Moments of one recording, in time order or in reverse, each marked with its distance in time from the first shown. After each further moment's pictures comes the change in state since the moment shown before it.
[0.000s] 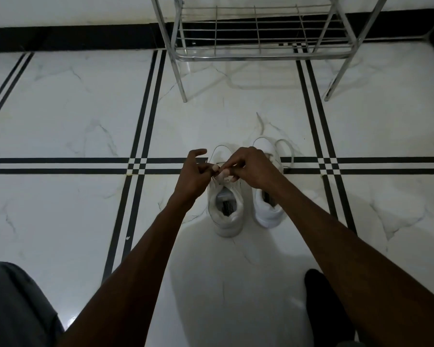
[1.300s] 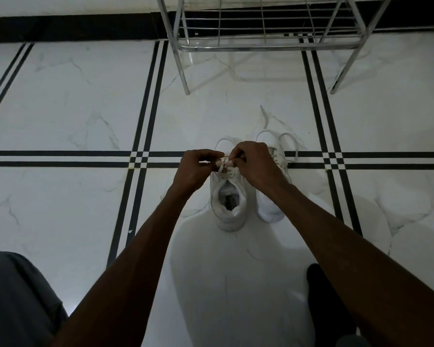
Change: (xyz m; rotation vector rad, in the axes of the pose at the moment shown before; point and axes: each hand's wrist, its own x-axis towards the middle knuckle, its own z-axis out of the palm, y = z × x) left_hand 0.008 0.002 -0.008 0.119 -0.051 0.114; right_hand -0.002 -0.004 0.013 -0.132 0.193 -0.013
